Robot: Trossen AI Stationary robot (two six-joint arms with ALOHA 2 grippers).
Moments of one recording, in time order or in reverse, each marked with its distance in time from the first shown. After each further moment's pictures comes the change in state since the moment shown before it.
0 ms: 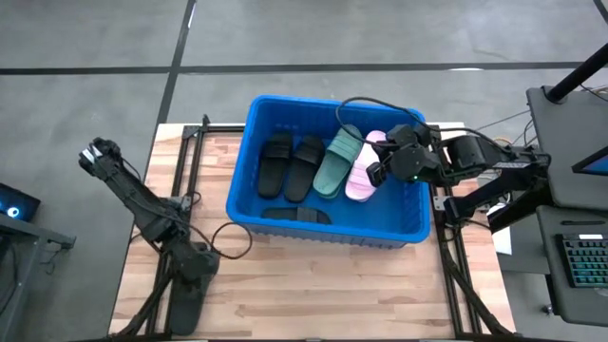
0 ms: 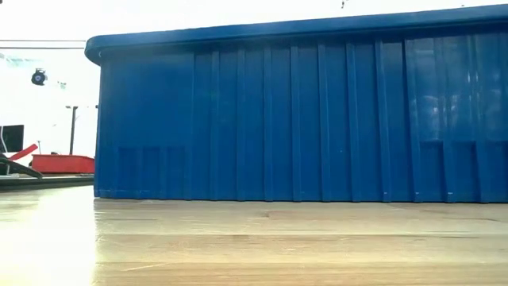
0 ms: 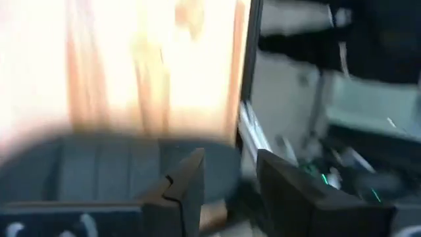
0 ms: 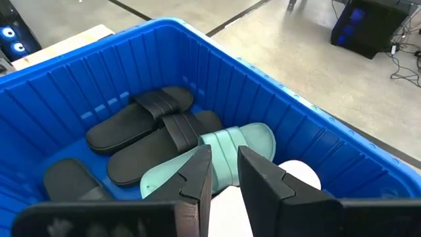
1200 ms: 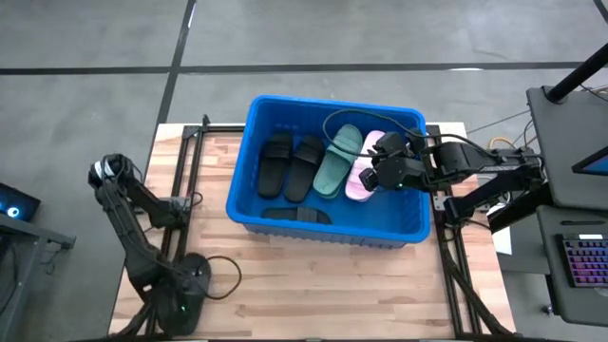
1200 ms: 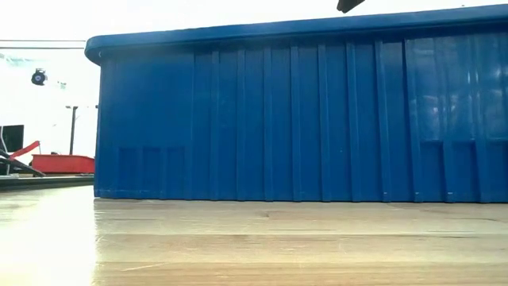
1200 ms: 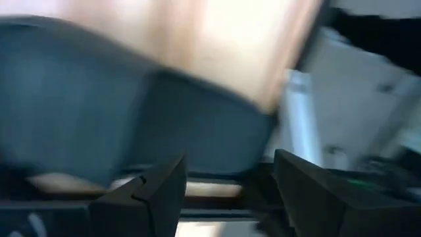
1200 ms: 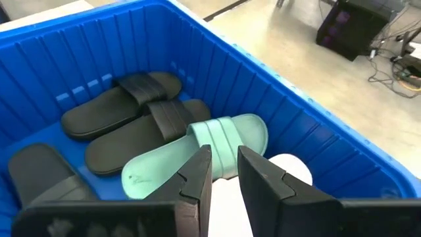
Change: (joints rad) left arm -0.314 0.312 0.207 -0.144 -0.168 -0.405; right arm 0.000 0.040 -0.055 -0.001 0.027 -0.003
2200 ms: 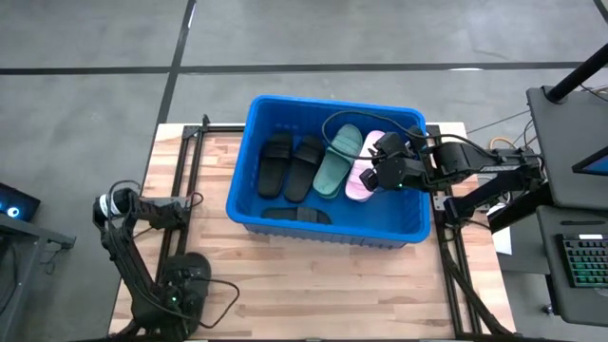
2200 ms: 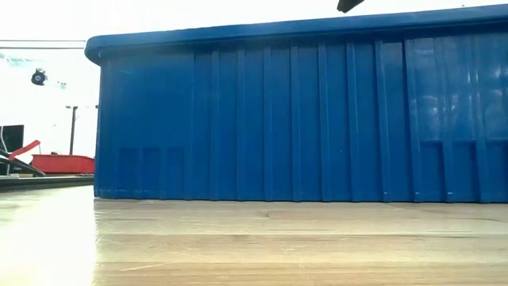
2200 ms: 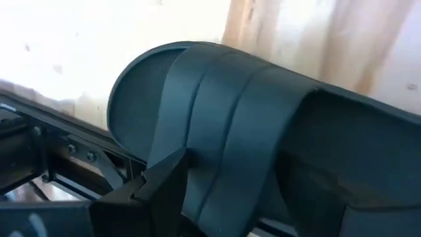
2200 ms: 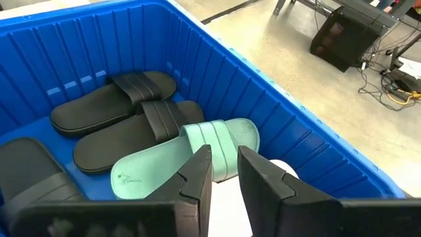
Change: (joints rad) left arm -0.124 0.343 0.118 -0.381 -0.238 -0.022; right arm 0.000 0.001 0.000 -0.002 0.018 -0.060
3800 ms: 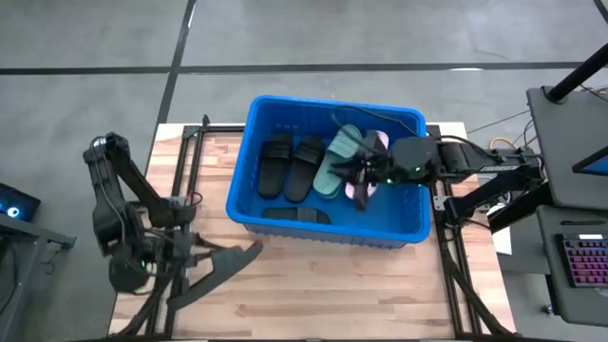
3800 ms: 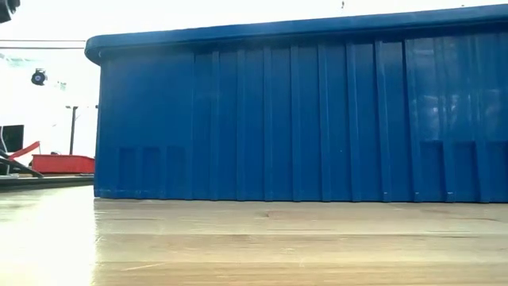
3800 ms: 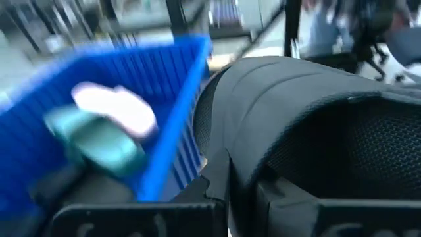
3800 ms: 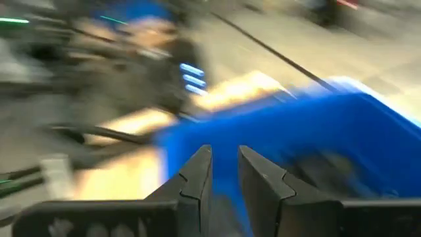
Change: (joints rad) left arm 0.154 -0.659 0.039 0.454 -0.950 0.902; right arm 0.002 -0.001 0.000 0.651 -0.527 -0.333
